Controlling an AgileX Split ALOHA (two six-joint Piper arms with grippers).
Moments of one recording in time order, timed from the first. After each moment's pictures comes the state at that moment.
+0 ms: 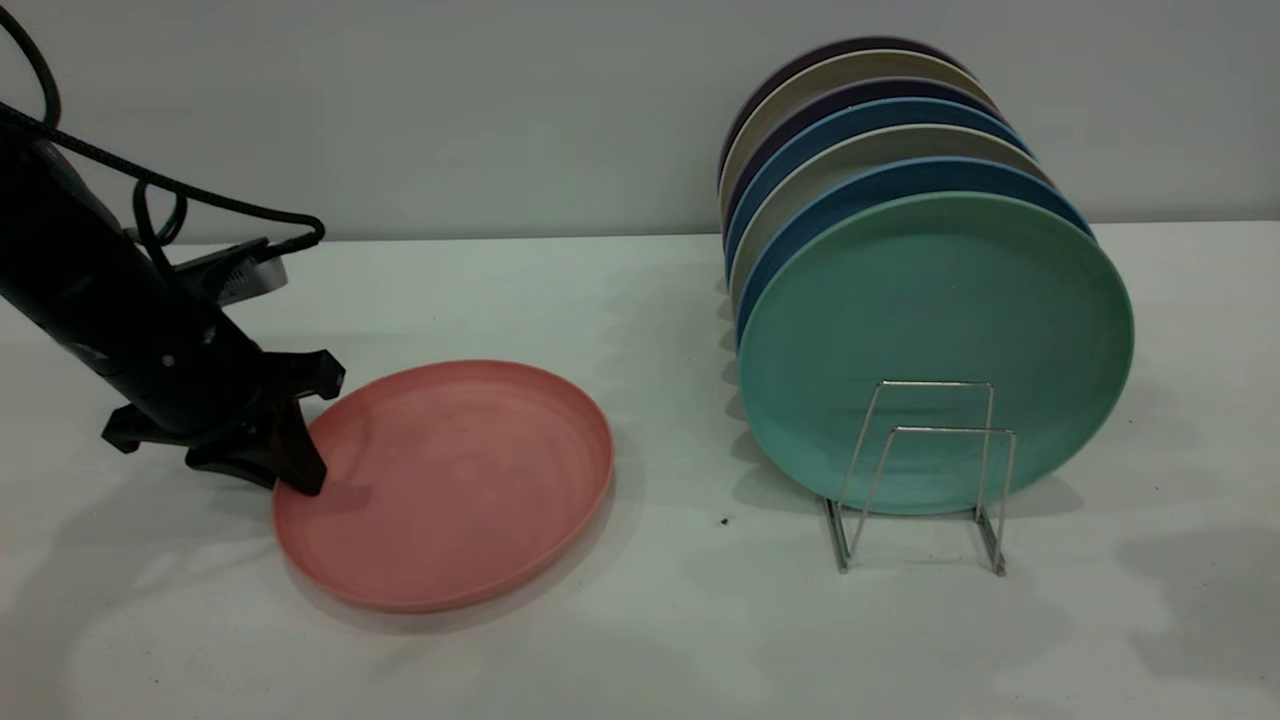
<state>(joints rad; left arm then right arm) -0.01 2.28 -1.21 -0.72 0.34 0.61 0.04 1.42 -0.66 0.11 0.22 -0.18</state>
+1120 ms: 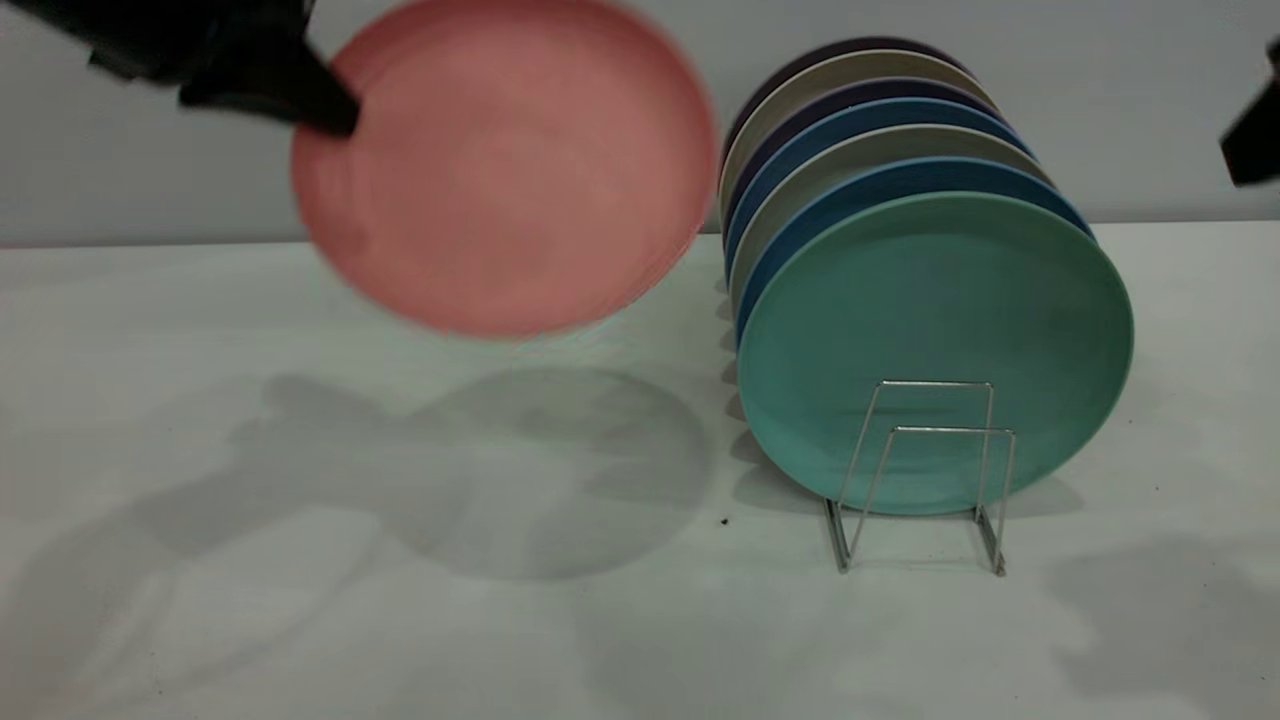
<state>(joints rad) -0.07 1.82 -1.20 -1.00 0.49 1.02 0.18 1.30 -0.73 0.17 0.30 -0.22</state>
